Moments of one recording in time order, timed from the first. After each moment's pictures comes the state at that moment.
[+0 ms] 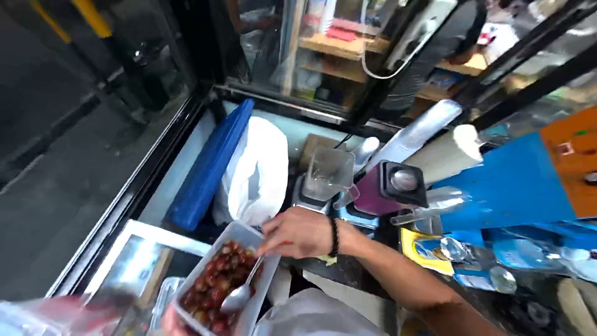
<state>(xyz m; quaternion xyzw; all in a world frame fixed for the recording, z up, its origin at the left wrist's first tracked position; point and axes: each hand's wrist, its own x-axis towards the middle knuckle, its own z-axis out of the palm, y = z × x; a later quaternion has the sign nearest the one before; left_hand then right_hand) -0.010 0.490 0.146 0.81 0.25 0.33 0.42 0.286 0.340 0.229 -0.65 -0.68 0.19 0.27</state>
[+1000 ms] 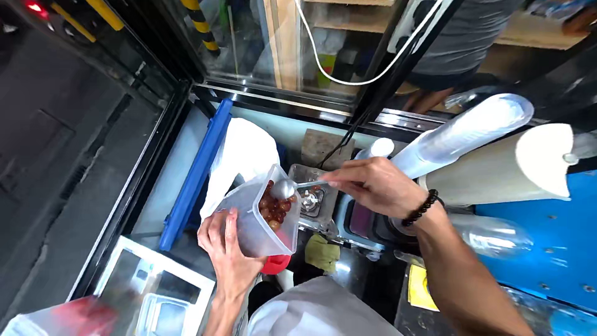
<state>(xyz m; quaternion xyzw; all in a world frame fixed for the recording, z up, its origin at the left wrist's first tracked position) 0.286 0.410 0.155 0.94 0.13 0.30 0.08 0.527 0.166 0.211 -0.80 -0.50 0.08 0.31</state>
